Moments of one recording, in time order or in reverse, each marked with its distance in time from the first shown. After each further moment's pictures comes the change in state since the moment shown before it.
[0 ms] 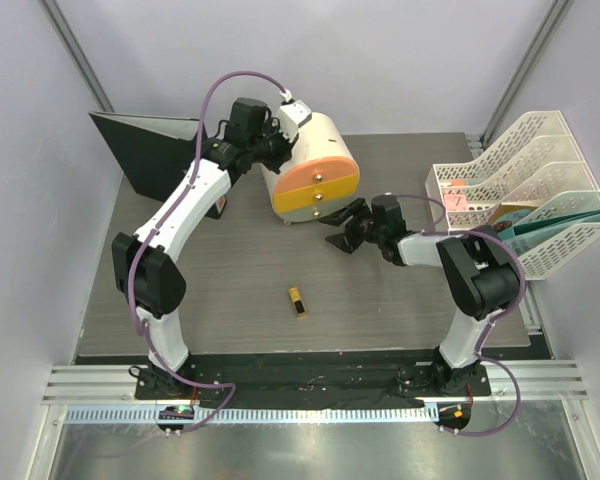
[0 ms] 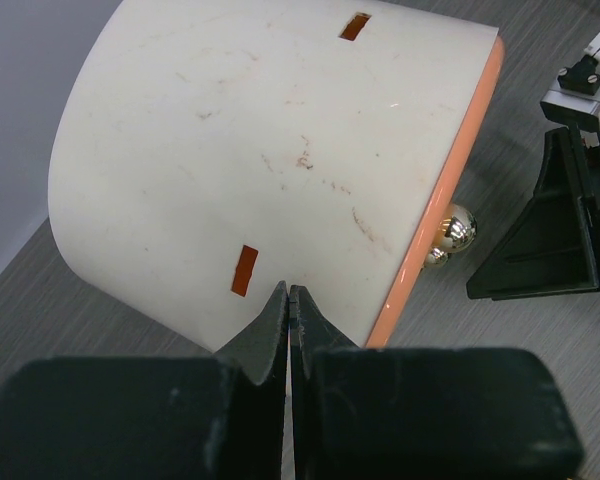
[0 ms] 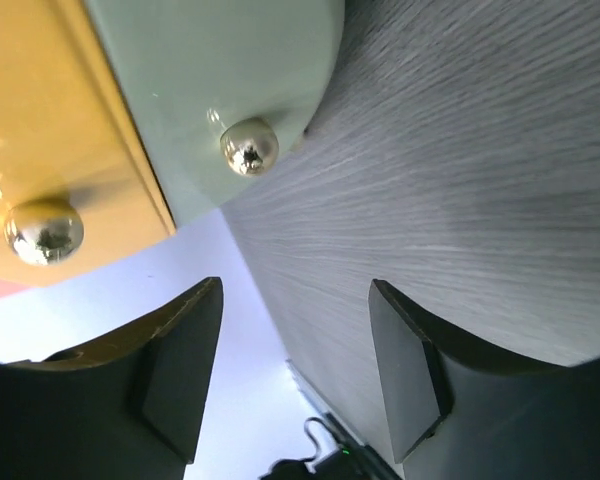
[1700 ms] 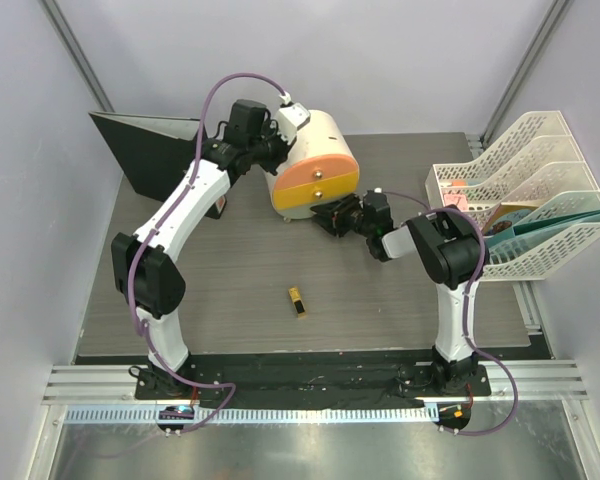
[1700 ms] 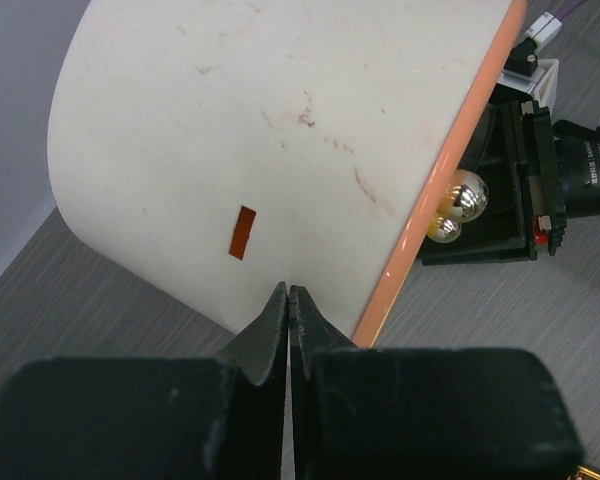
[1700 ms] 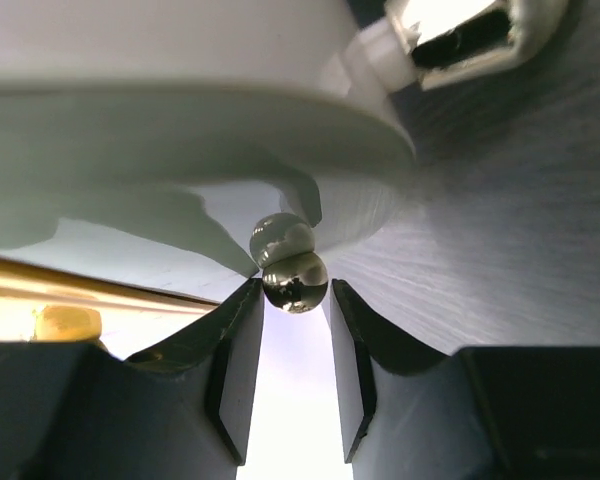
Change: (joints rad) left arm 0.004 -0.004 -0.013 -0.013 -0.034 0.027; right arm -0.002 0.316 0.113 0.432 -0.011 0.192
